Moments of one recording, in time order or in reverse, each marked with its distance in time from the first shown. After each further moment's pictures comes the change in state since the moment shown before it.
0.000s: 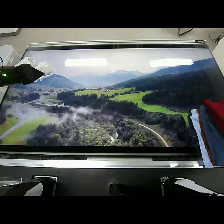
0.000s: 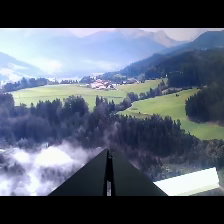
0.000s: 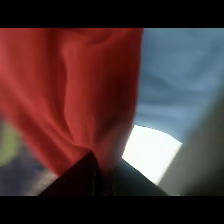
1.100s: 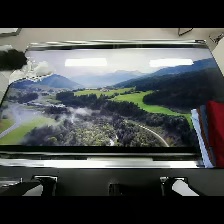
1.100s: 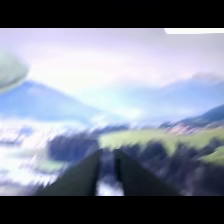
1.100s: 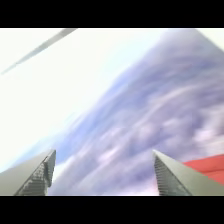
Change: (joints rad) left arm -0.114 -0.089 0.196 0.526 0.006 -0.181; right arm 0.550 0.120 0.045 0.298 -0.656 -0.360
